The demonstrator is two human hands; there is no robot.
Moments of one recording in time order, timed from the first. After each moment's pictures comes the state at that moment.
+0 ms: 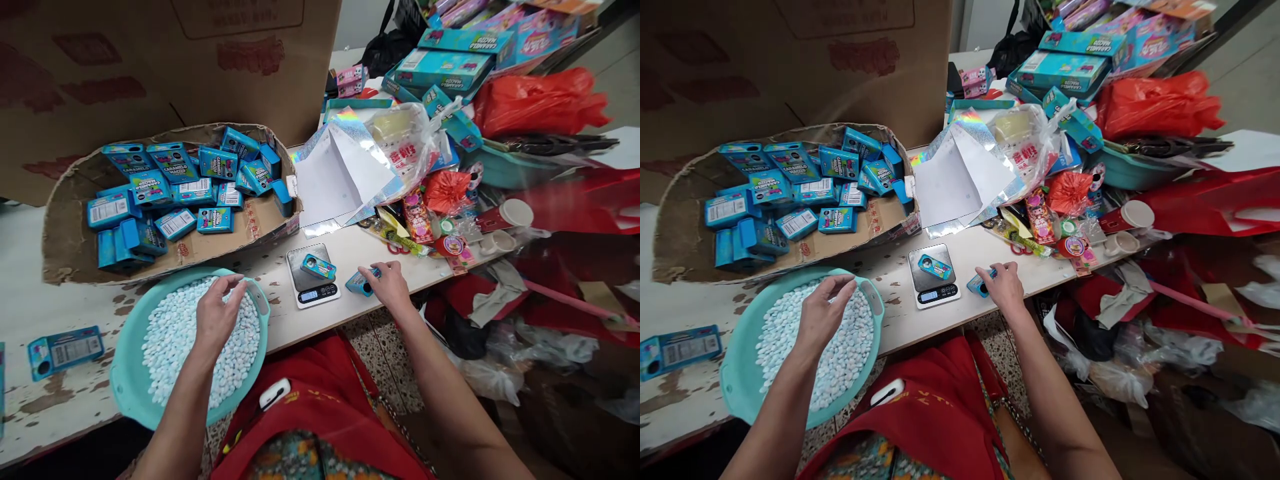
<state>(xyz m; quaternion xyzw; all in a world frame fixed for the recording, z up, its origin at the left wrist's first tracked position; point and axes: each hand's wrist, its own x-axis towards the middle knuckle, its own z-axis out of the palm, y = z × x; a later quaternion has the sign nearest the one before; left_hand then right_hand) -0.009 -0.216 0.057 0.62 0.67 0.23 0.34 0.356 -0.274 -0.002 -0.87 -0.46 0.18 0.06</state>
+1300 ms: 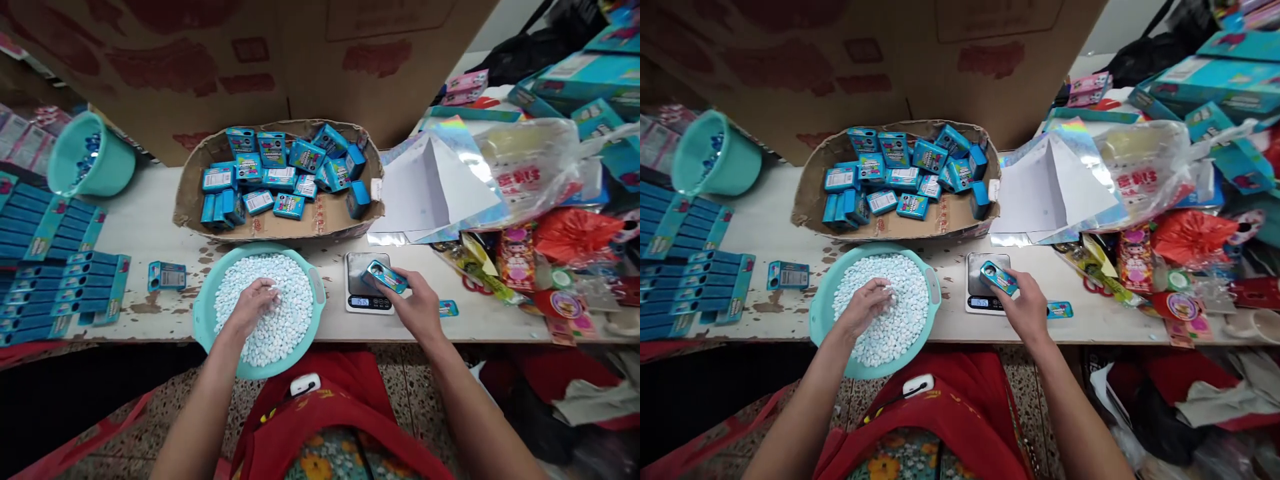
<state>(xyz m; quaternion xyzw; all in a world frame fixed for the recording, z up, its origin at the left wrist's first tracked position) -0.090 -0.267 0.022 0.29 0.61 0.34 0.66 0.256 -0.251 0.020 -0.66 -0.66 0.18 0.30</state>
